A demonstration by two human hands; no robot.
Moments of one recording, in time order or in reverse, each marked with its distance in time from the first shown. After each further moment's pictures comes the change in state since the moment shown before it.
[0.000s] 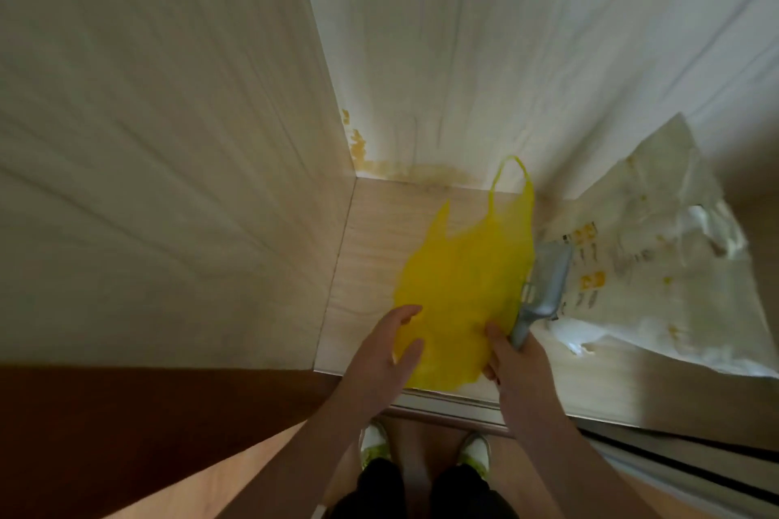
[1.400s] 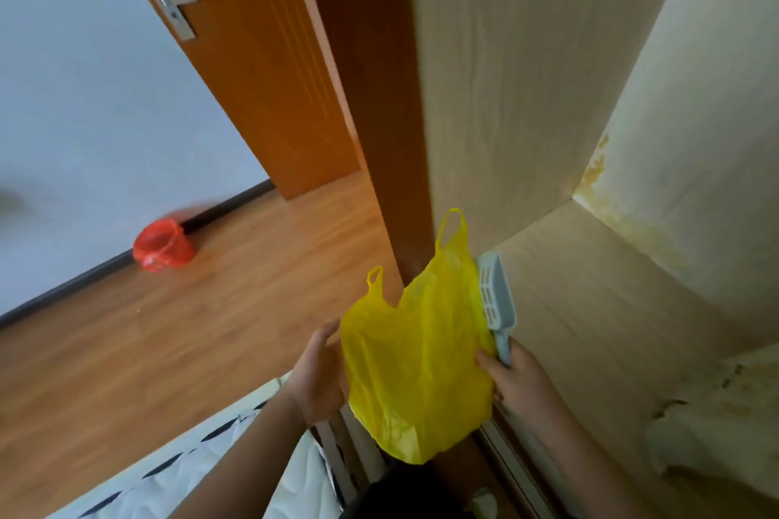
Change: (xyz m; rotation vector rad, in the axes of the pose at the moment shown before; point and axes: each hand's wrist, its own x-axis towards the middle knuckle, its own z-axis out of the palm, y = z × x) left_hand -0.299 0.057 0.088 -1.470 0.900 -0.428; right_hand -0.099 -0.003 -0.039 -0.923 -1.113 -0.129
